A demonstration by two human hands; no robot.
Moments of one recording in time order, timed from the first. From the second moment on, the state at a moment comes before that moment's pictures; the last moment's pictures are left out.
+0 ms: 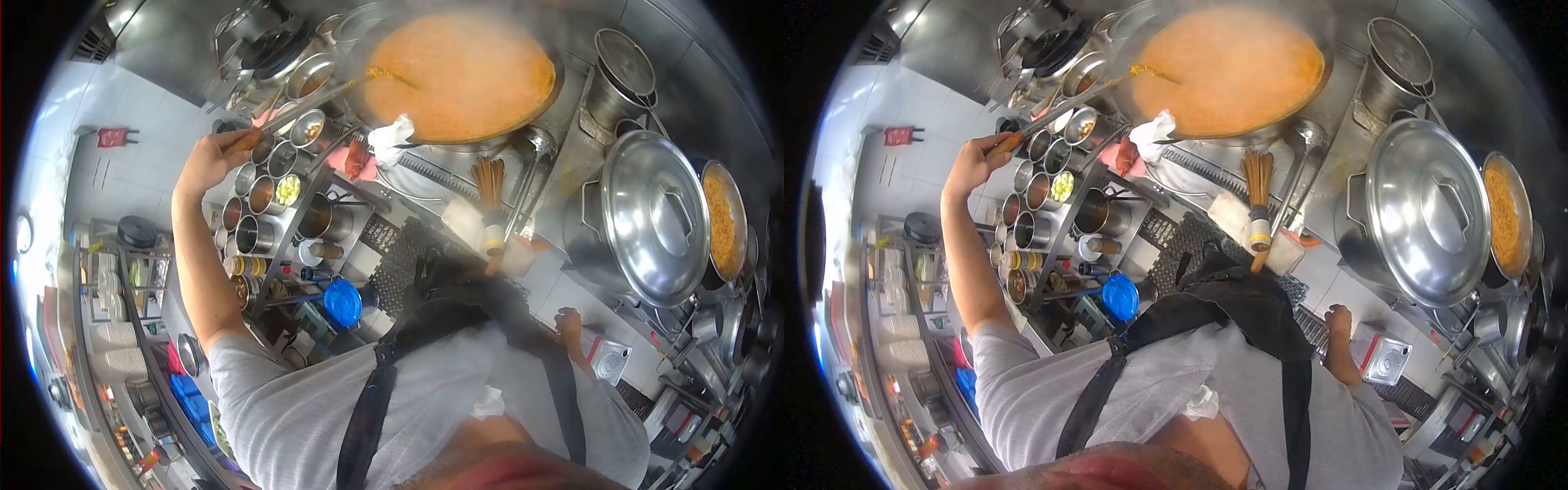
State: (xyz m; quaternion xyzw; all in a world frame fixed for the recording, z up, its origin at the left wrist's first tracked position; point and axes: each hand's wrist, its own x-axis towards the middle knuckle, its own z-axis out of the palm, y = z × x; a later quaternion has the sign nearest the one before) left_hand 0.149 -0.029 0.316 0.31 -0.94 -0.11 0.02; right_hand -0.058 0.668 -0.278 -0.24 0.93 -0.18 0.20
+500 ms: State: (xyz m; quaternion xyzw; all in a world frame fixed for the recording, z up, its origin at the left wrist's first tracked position) left_hand 0.100 -0.035 0.205 0.23 -0.97 -0.11 0.02; right_hand -0.060 0.632 -0.260 0.00 0.92 -0.27 0.30
